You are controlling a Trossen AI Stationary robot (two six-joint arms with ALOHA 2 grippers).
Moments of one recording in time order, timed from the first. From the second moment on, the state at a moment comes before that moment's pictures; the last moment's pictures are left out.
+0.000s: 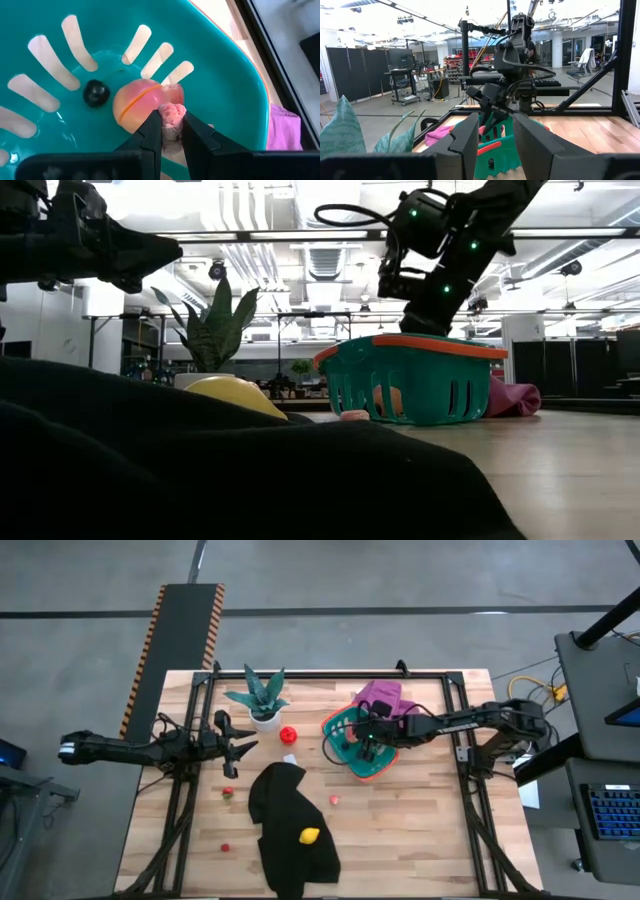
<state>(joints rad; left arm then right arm) -0.02 0.39 0.00 0.51 -0.24 0.11 -0.13 1.57 0.86 -0.25 0.41 -0.02</state>
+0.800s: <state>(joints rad) -0.02 0.39 0.00 0.51 -0.24 0.11 -0.14 1.56 0.86 -0.22 0.42 -0.04</state>
